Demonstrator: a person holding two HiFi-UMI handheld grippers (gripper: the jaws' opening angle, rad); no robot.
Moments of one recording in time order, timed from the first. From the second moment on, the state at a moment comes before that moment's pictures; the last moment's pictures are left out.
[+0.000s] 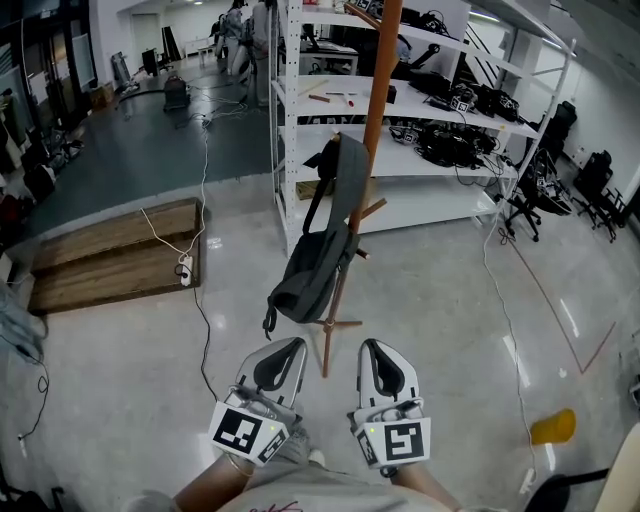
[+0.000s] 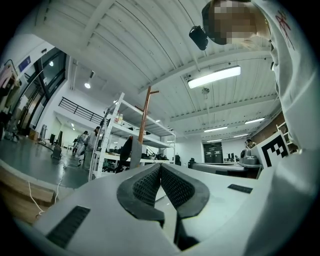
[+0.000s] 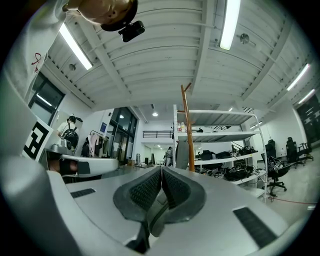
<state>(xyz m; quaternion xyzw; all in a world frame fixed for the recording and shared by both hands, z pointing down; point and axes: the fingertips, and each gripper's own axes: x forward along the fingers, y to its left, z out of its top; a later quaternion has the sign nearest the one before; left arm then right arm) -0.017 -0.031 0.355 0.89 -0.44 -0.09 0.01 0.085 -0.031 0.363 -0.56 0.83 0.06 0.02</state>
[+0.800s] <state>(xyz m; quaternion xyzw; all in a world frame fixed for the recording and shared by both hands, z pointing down) -0.022 -0.203 0.340 0.91 -0.40 -0.11 -0.01 0.081 -0.201 0.340 -0.60 0.80 0.09 0.04</state>
